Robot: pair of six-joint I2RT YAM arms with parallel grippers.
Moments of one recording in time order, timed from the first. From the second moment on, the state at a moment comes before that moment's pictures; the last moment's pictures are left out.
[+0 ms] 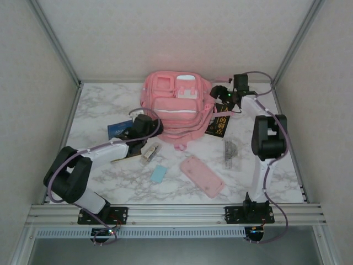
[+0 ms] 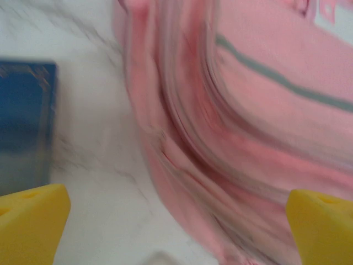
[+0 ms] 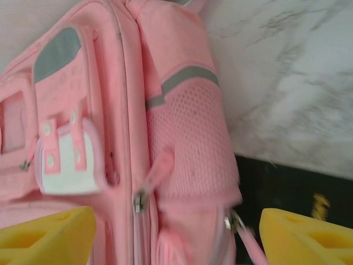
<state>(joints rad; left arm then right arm) -0.60 1.56 0.82 0.03 -0.27 -0.74 0.11 2.16 1.69 -0.34 -0.40 0.55</state>
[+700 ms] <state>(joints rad) -0.54 1.92 1.05 0.15 -0.17 -0.83 0.12 2.17 1.67 -0.36 -0.47 0.64</state>
